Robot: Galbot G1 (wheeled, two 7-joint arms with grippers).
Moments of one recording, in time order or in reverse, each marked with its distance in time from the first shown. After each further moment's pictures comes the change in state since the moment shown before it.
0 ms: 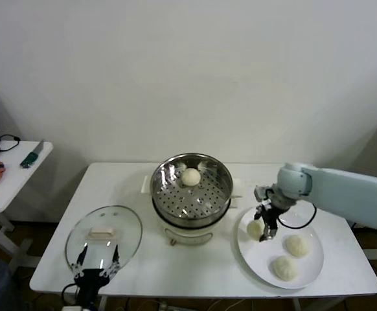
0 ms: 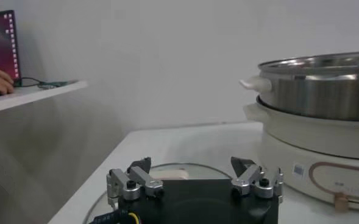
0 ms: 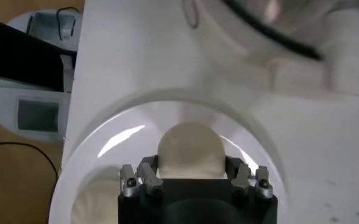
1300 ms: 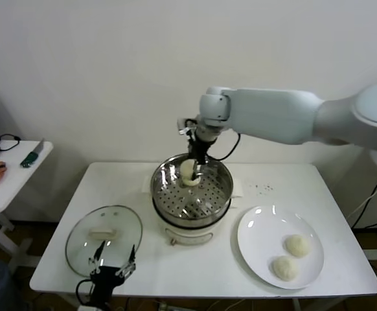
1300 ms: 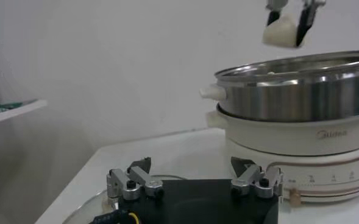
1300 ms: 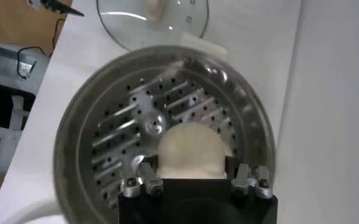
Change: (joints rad) left arm 0.001 0.045 0.090 -0.017 0.080 -0.013 0.012; right arm 0.298 0.632 -0.135 -0.338 0.382 0.002 -0.007
